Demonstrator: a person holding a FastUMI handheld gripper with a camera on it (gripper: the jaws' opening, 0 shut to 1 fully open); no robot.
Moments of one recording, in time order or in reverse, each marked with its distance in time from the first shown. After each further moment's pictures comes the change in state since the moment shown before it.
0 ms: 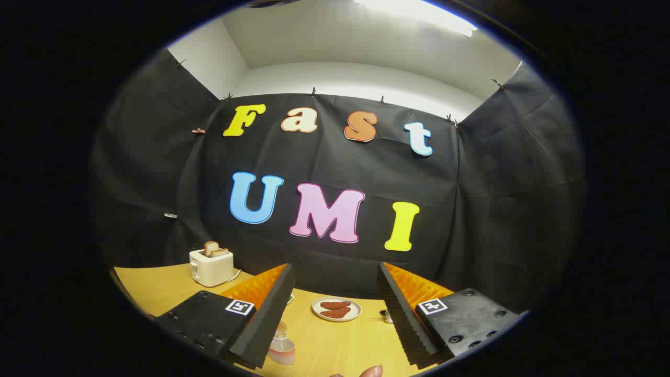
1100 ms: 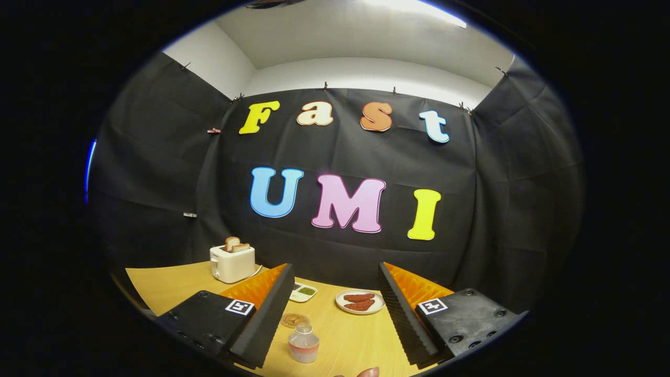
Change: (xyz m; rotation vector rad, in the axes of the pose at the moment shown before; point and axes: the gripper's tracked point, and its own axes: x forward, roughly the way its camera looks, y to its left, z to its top) arm -0.009 0.042 -0.044 0.055 0.030 0.108
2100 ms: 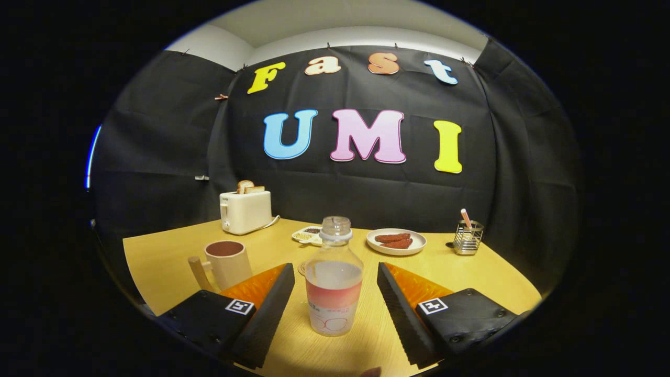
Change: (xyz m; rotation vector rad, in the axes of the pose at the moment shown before) arm 0.018 0.047 -0.231 0.087 0.205 0.066
